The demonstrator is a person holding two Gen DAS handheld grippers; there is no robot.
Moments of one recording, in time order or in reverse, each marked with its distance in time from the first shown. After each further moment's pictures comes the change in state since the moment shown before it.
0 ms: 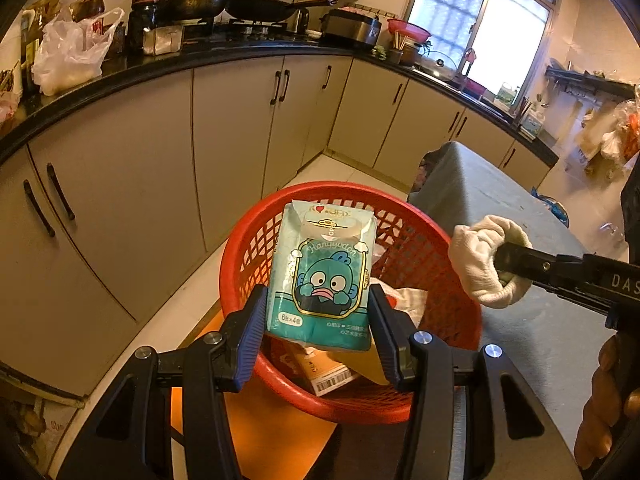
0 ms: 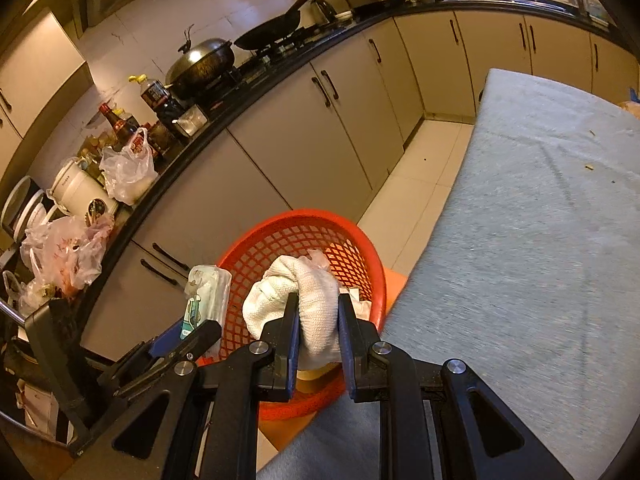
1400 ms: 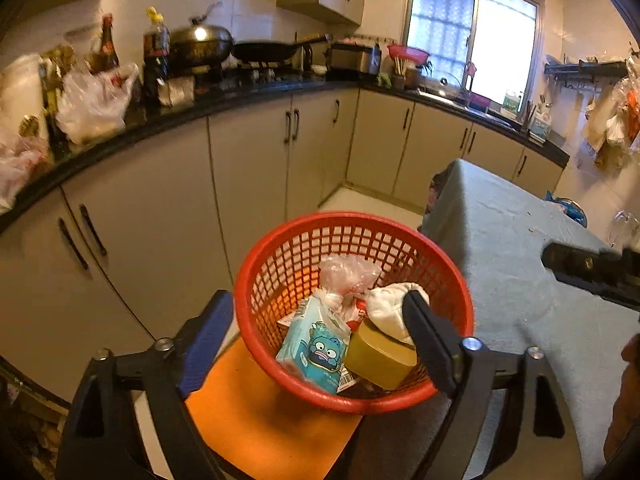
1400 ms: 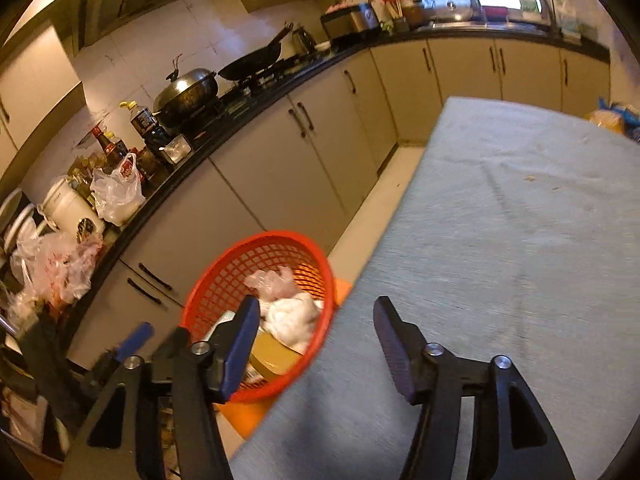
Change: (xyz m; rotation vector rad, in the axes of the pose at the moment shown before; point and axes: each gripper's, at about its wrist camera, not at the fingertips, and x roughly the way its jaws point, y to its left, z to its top) left arm -0.044 -0.033 -0.010 0.084 -0.161 0.128; right arm -0.062 -0.019 -0.020 -0.005 -0.124 -0.092
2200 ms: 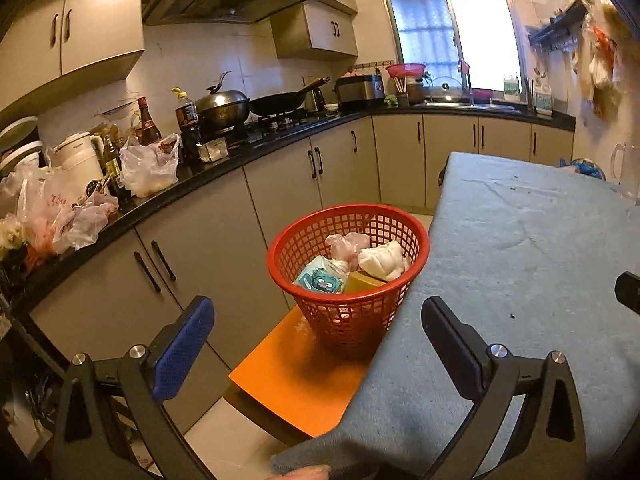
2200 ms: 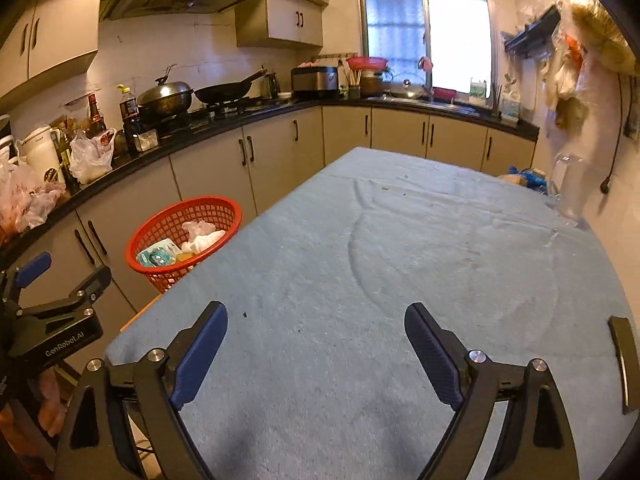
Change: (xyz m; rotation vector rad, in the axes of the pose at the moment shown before) left arm -0.120 -0.064 -0.077 0.168 -0.139 0.191; right arm -0.151 -0.023 -0.139 -0.184 -0.215 -0.318
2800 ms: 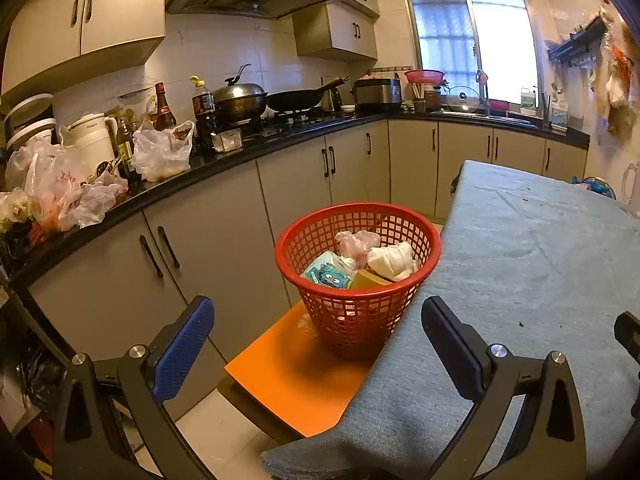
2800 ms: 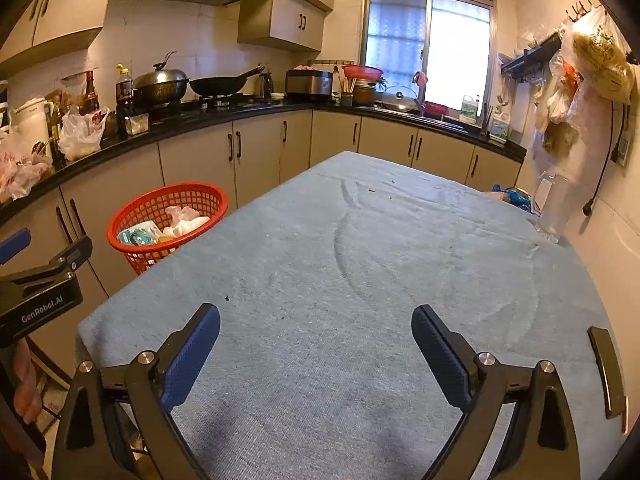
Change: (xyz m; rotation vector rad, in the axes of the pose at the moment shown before) left arm 0.009 0.002 -0.008 -0.069 0.005 0.036; right arm 0.005 0.012 -0.015 -0.077 -0.011 -0.081
